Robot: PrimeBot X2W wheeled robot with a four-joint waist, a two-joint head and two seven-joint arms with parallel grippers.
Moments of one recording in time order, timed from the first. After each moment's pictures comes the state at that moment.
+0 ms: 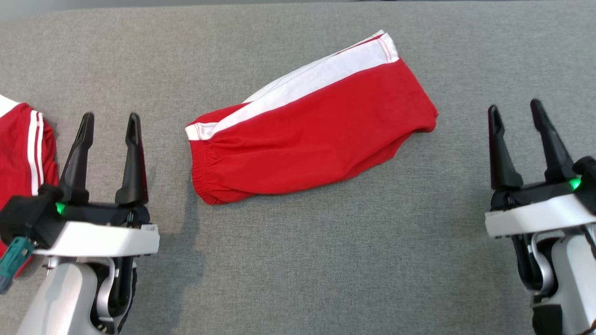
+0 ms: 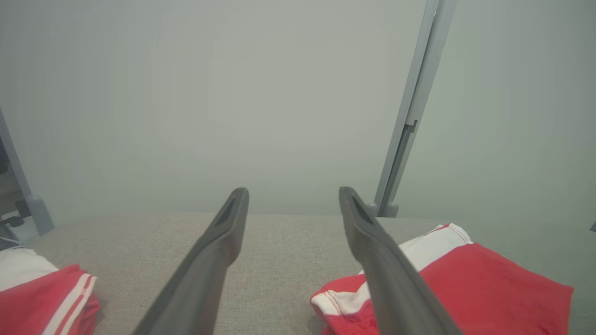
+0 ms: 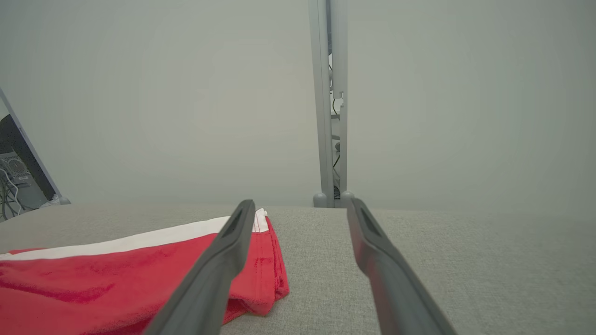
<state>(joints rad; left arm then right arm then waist) -0.27 0.30 -0.20 -0.02 -0.51 0.12 -0.26 -0.36 -0.18 0.09 0.15 0.29 0.13 -0.25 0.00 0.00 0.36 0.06</state>
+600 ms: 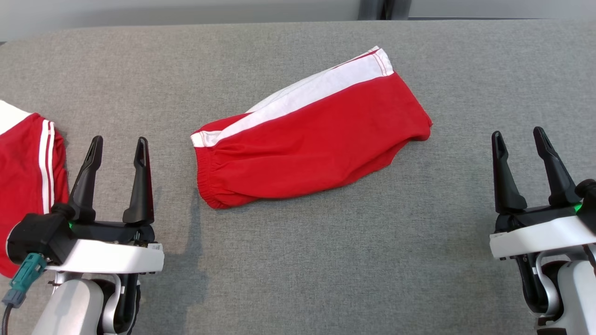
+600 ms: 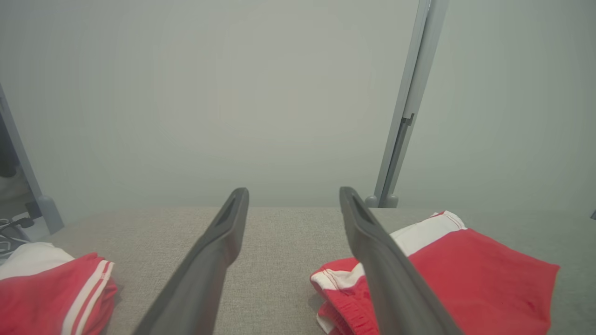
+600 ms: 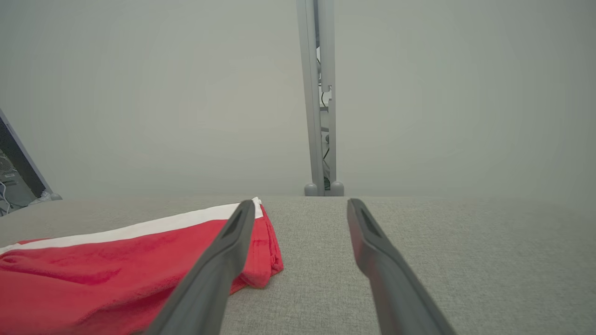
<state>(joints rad) -0.19 0.29 -0.18 -0.02 -0.46 0.10 -0.26 -0.24 -0.14 0.03 0.07 0.25 0.13 -0.18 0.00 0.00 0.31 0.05</state>
